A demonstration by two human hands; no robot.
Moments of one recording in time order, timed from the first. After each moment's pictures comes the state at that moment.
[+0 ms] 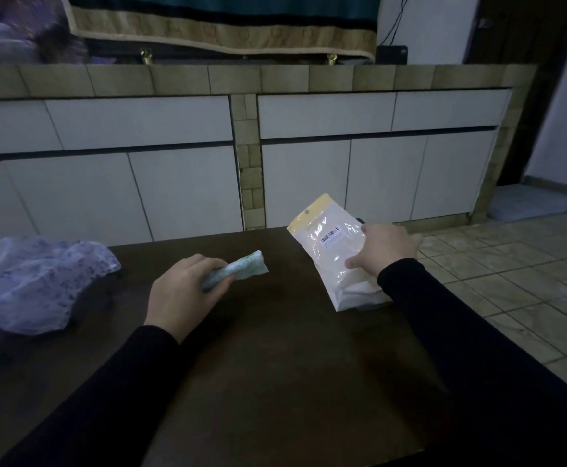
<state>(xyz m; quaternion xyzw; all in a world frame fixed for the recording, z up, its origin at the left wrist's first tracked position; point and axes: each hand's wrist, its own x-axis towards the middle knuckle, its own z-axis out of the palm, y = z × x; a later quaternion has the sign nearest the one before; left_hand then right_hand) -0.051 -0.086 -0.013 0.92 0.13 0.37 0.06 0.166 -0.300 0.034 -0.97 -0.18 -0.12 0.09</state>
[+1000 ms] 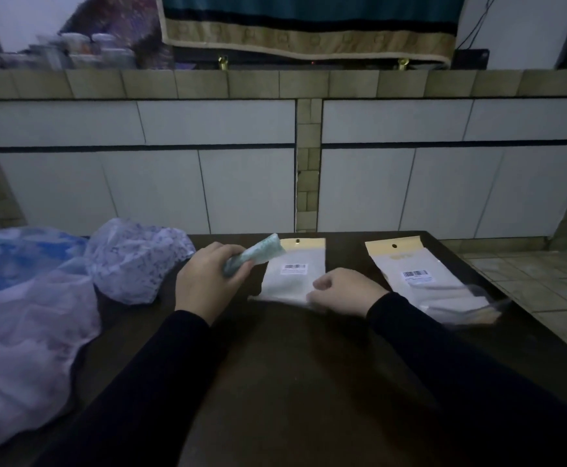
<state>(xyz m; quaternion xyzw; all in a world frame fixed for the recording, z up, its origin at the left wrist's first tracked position) -0.096 -0.052 -0.001 0.85 0.27 0.44 0.07 0.061 -0.211 0.022 -0.87 -0.41 0.20 0.19</state>
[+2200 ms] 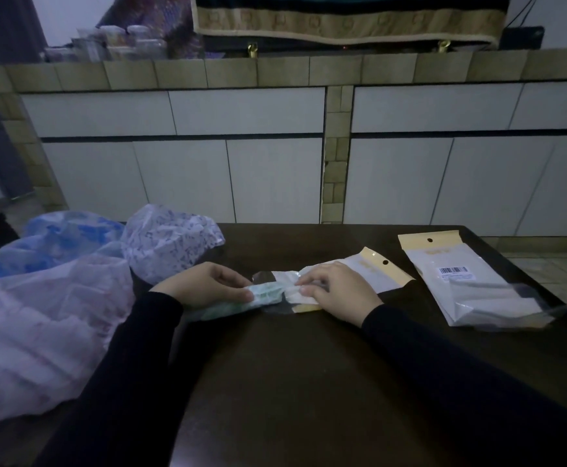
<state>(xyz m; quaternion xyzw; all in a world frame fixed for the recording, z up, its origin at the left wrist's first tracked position) -0.150 -0.025 0.025 0.87 0.35 0.01 0.34 0.050 -0.171 -0.021 -0.77 -0.56 0.05 0.28</state>
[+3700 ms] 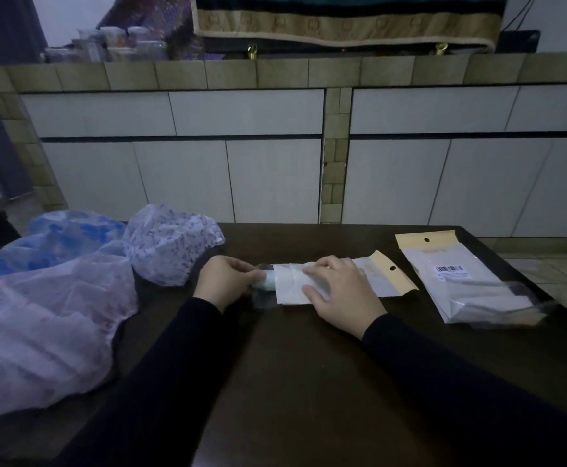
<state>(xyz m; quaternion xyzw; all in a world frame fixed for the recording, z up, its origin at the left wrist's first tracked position) -0.114 -0.049 -0.001 0.74 0.44 0.25 0.45 0.035 -0.188 -0.021 -0.81 -0.55 -0.07 0.22</state>
